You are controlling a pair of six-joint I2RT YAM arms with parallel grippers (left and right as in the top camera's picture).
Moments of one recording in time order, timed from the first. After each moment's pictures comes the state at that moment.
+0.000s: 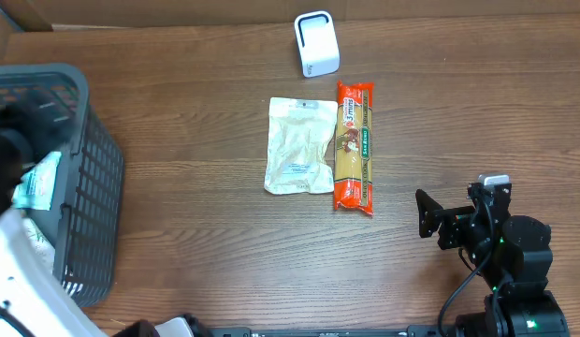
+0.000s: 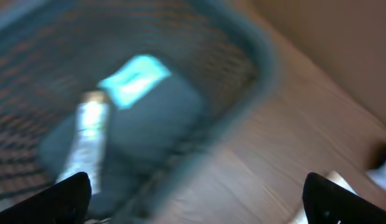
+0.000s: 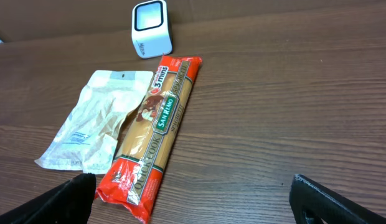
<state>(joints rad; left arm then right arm) 0.53 1.46 2.16 -1.56 -0.07 -0.32 0.07 0.47 0.44 -0.44 -0.20 0.12</state>
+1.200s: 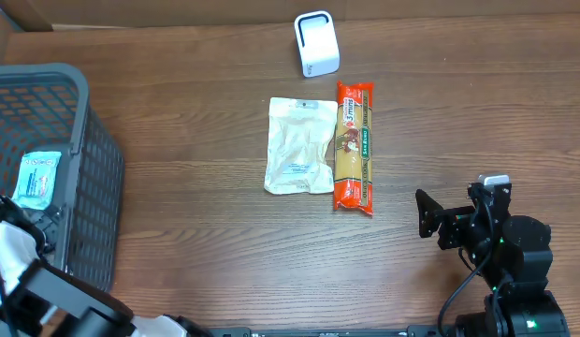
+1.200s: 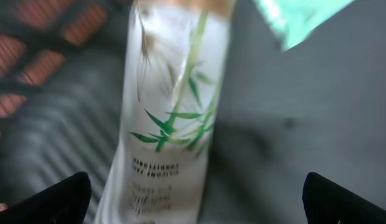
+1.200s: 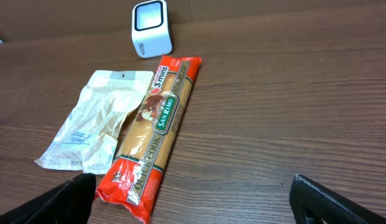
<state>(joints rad) 0.98 1.66 1.06 -0.61 -0.11 0.08 0.07 0.47 0.44 -0.44 -0.20 0.12</state>
